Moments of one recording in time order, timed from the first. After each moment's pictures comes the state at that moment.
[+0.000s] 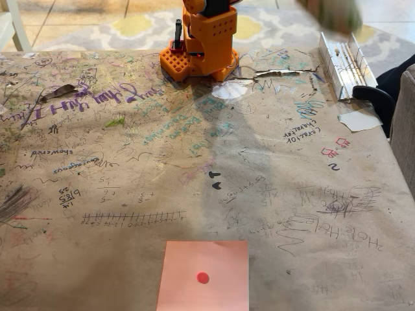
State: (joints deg) arm -35.4 129.7 82.4 91.4 -43.3
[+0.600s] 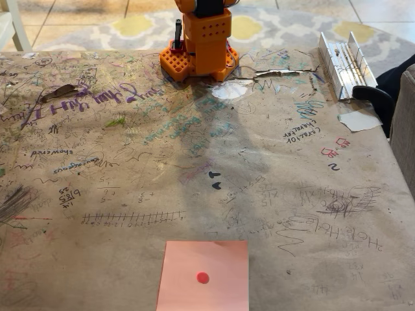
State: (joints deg) arm -20.0 165.7 87.8 86.8 -43.3
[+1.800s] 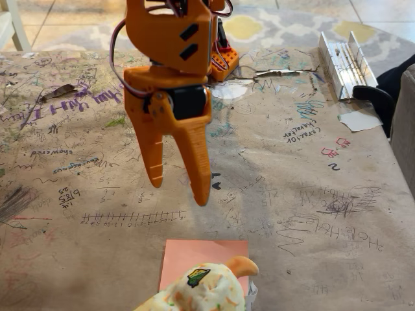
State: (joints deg) arm 5.3 79.3 84.3 60.6 -44.3
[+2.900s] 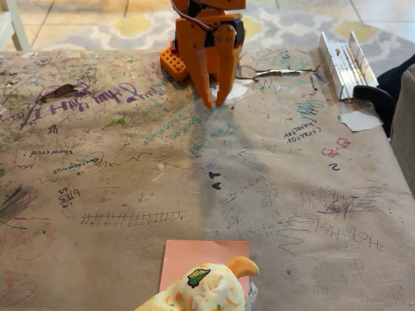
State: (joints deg) arm -9.5 180.7 168.8 74.9 -59.6
